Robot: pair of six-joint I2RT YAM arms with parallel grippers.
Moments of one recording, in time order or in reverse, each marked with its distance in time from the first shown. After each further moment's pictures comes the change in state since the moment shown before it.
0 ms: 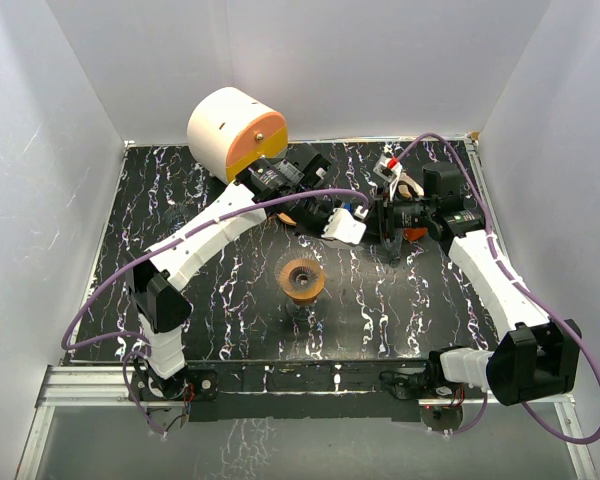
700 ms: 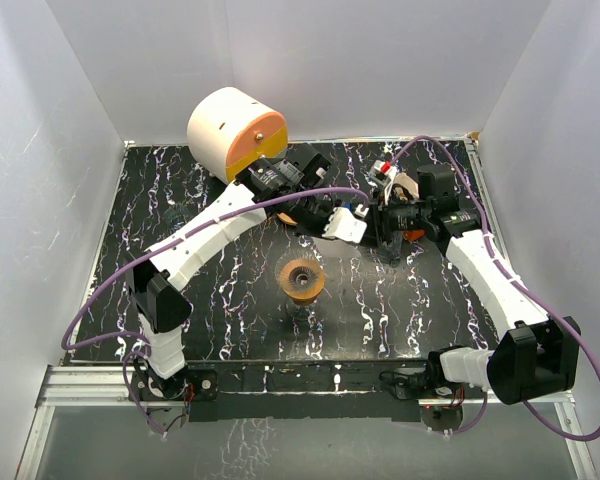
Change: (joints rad) left arm 0.000 0.000 0.000 0.002 0.005 -0.019; right arm 0.026 0.009 -0.005 -0.033 0.055 -0.044
